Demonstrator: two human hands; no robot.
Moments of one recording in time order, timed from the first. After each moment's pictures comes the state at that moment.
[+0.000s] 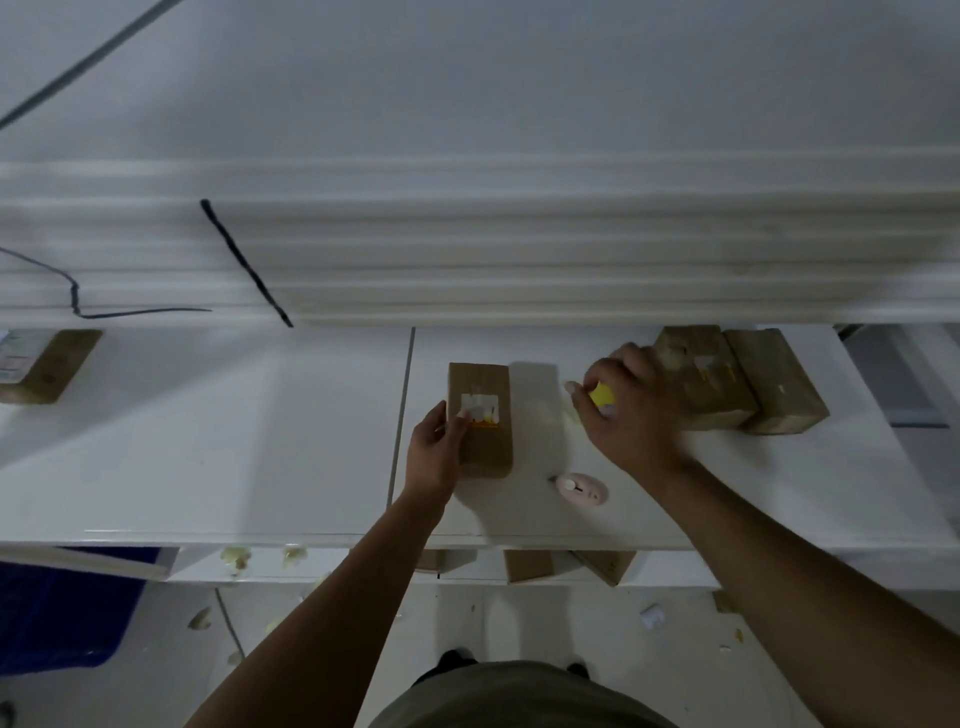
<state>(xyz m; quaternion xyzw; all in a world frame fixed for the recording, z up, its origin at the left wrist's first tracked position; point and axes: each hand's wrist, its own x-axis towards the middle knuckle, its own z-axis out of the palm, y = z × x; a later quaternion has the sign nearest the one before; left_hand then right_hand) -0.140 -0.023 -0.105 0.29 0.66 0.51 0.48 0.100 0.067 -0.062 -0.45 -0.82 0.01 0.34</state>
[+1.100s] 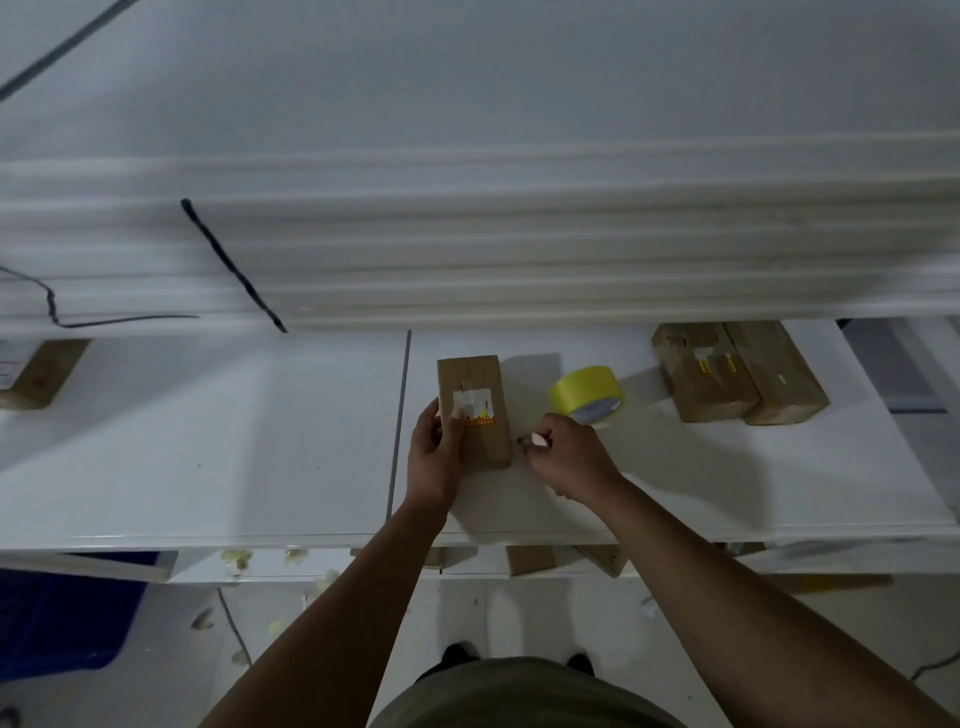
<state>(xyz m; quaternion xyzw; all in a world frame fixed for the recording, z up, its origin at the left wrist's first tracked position) -0.138 -0.029 -0.114 0.29 0.64 0.54 0.46 0.041 0.023 -0.082 -0.62 -0.68 0.38 0.08</state>
